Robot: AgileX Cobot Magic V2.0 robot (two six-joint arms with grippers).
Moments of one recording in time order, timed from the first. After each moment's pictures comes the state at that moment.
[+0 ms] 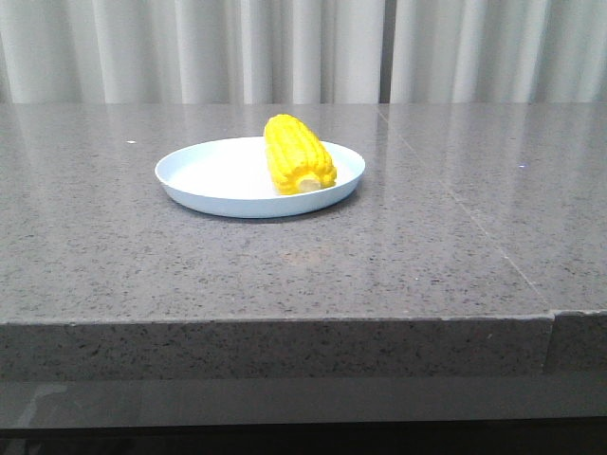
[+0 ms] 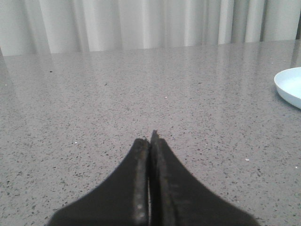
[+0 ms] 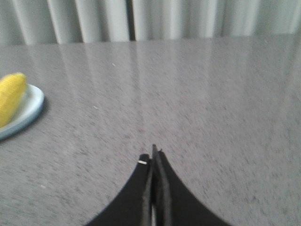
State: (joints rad) left arm 0.00 0.00 0.01 0.04 0.15 0.00; right arm 0.03 0.10 -0.20 0.04 0.33 0.08
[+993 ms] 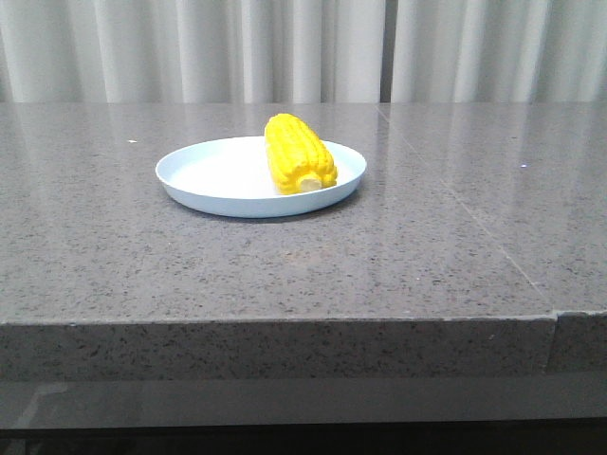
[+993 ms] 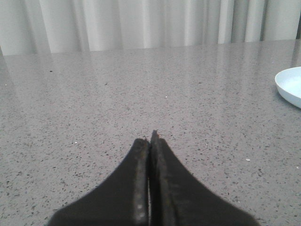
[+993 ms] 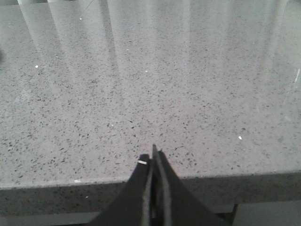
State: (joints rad) left arm 0.00 0.00 0.01 0.04 0.15 0.00; right arm -0.03 -0.01 0.03 0.04 0.27 0.08
